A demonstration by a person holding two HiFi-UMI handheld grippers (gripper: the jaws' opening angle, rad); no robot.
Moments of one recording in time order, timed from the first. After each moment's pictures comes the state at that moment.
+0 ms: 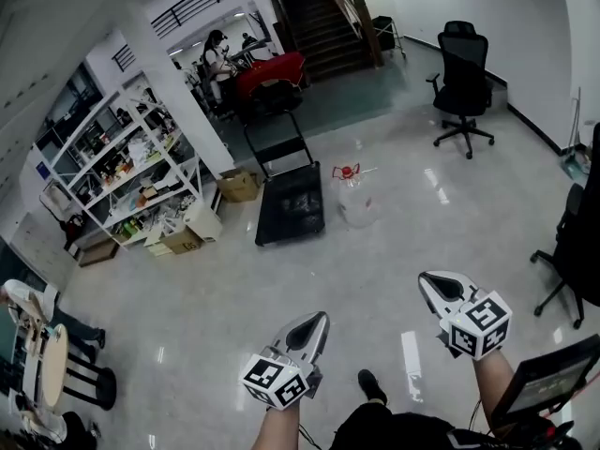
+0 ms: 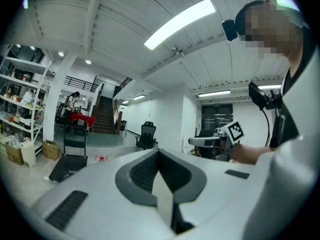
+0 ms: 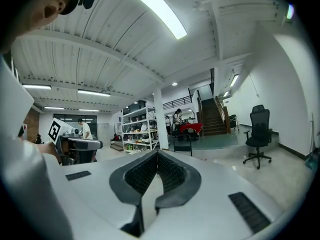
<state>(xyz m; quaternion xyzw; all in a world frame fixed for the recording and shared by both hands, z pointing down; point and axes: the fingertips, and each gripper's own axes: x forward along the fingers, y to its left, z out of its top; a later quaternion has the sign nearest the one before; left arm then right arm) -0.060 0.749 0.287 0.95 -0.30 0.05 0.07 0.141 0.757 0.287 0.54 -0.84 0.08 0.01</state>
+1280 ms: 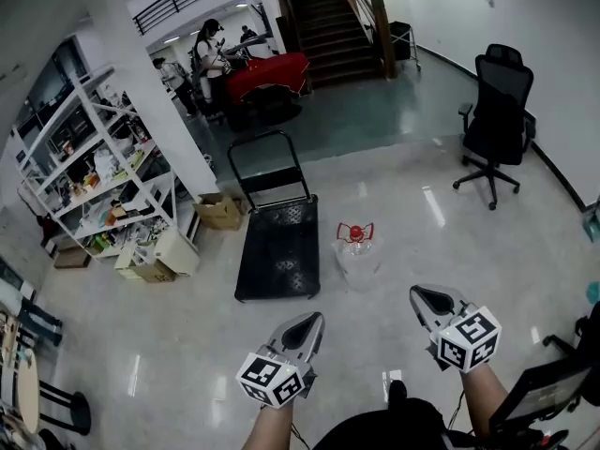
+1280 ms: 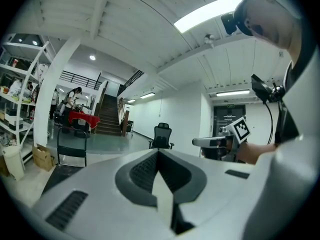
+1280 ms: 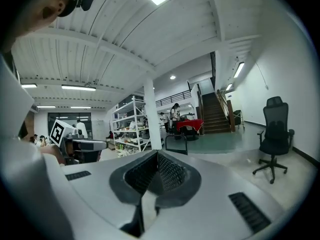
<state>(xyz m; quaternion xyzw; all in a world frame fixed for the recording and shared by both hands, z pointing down) 0.022 0.187 0.314 0.95 -0.31 0.05 0.08 0.210 0.205 0.308 0.53 -0.84 0.10 0.03</state>
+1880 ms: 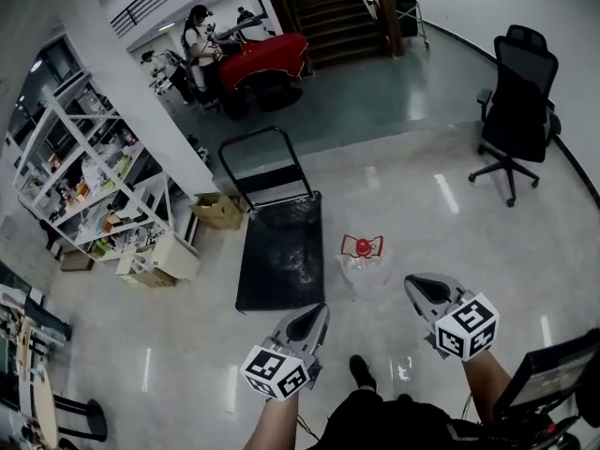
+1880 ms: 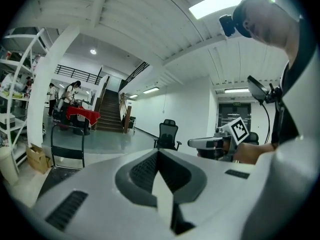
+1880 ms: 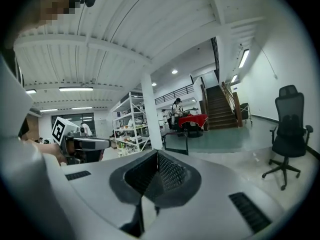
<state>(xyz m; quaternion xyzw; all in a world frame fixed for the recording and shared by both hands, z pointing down) 0.099 -0.028 0.336 0.94 -0.32 0.06 0.09 0.268 -0.022 0.338 0.50 -0.86 0.12 0.04</state>
